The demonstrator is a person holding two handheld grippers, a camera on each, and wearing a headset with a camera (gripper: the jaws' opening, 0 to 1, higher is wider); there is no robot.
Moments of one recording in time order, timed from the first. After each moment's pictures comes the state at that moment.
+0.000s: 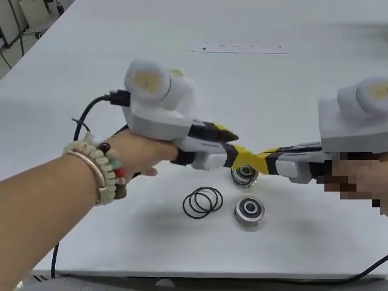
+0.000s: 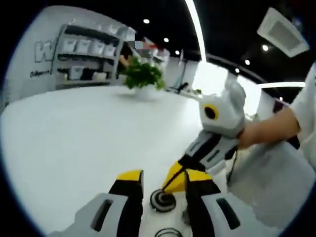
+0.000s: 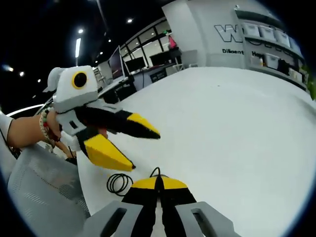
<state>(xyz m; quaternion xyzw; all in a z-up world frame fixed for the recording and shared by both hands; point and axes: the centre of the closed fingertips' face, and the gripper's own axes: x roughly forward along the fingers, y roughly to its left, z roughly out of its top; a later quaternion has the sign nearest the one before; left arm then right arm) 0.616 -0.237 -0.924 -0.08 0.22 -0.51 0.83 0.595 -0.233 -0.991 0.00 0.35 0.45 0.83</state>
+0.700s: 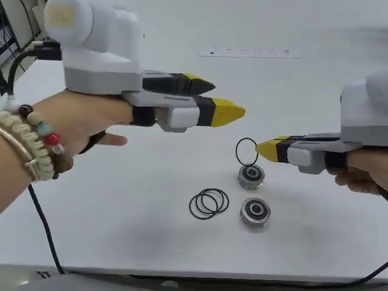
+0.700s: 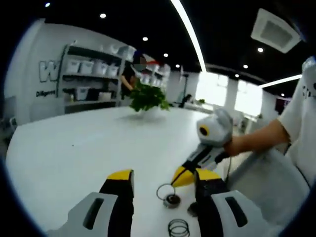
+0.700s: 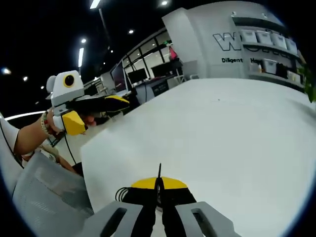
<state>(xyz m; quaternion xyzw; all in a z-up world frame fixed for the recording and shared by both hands) 0.599 -0.178 -0.867 0.00 0.16 -0.50 0.85 0.599 -0.229 -0.957 0.02 0.30 0.45 0.84</state>
